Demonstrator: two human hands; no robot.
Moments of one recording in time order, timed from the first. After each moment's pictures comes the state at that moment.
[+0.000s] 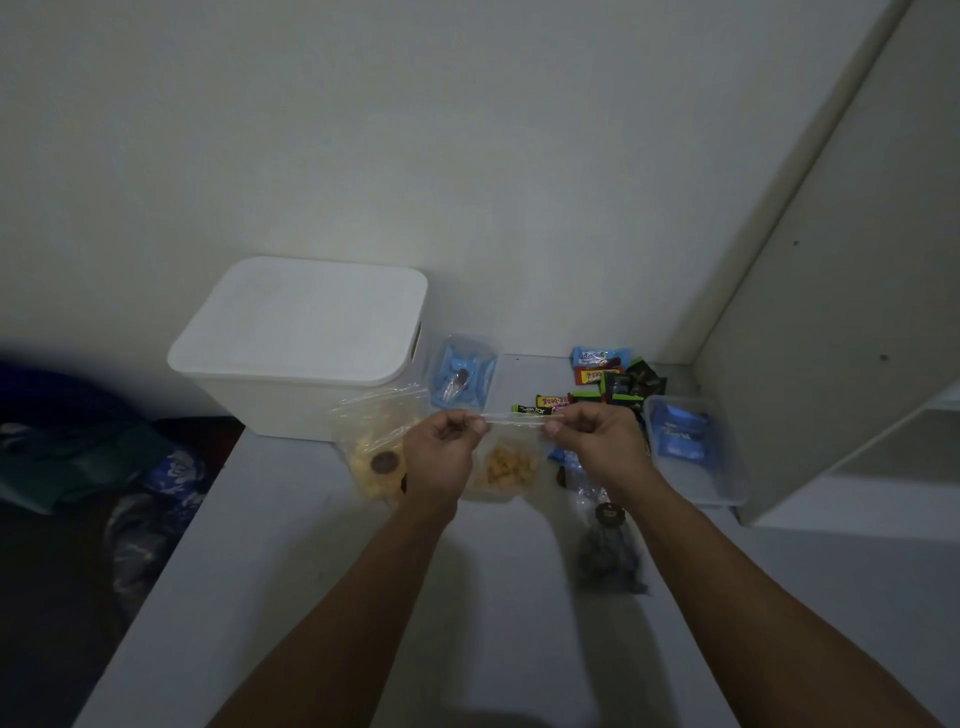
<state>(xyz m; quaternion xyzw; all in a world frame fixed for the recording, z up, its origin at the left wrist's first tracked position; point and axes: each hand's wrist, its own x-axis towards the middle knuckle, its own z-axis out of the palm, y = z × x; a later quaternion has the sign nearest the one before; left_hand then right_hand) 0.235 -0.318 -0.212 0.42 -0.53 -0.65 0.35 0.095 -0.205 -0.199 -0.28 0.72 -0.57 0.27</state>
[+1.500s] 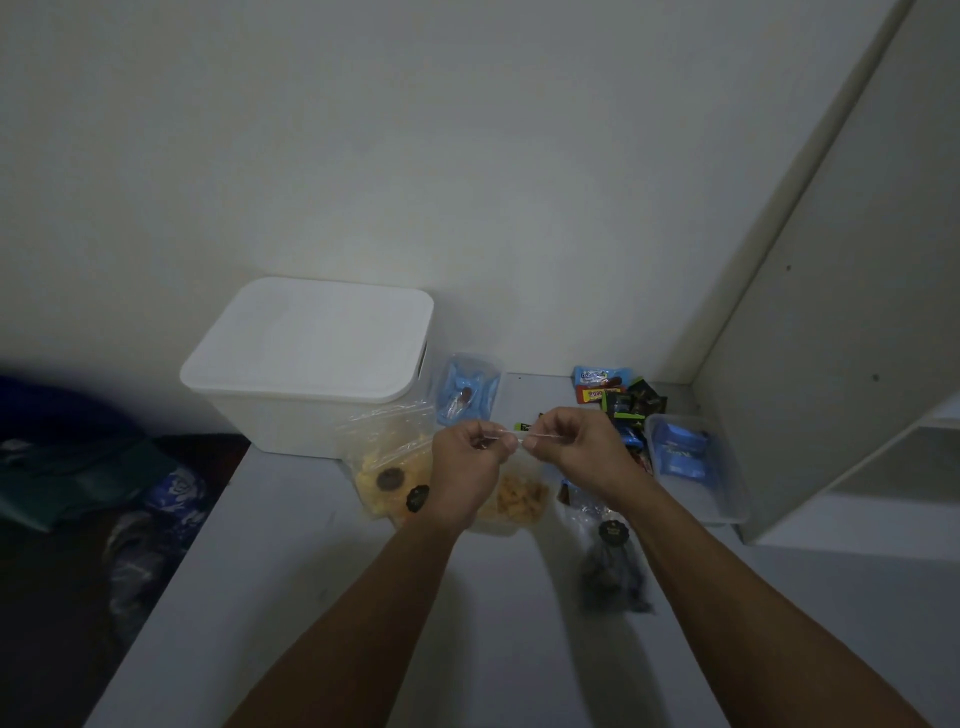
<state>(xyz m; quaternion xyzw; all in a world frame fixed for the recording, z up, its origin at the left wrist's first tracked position) 0.232 -0.305 -0.178 0.41 -0.62 -0.61 0.28 0.108 -0.218 -0.174 -0.37 0.75 -0.47 0.27</state>
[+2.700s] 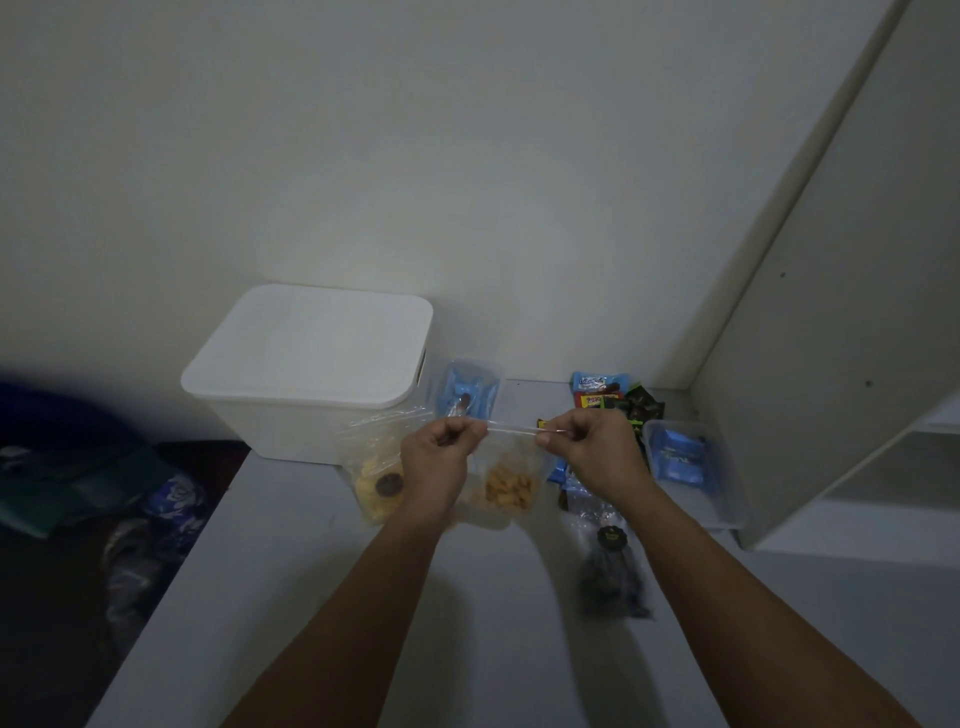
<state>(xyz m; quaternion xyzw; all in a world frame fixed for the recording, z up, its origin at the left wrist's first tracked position) 0.243 -0.319 -0.173 0.44 -0.56 -0.61 0.34 0.104 -0.216 -0.167 -0.33 0.79 -0.48 0.20</state>
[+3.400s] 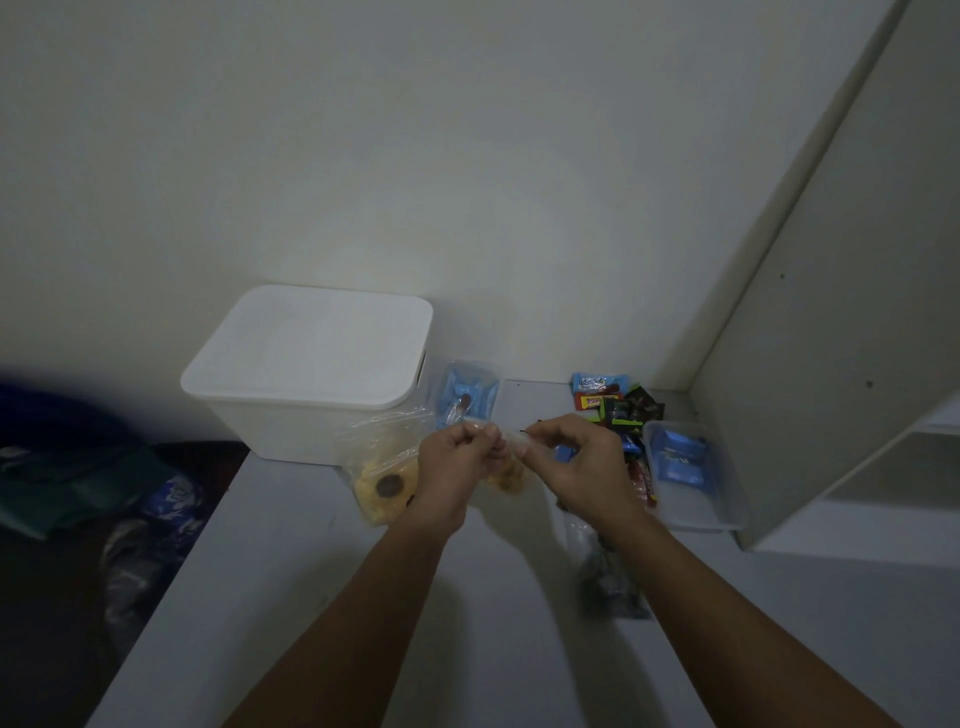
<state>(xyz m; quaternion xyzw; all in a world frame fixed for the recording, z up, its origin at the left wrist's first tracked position) 0.235 -0.314 -0.176 0.40 -0.52 -0.70 0.27 0.124 -0.213 -0.183 -0.42 0.75 -0.51 0.07</state>
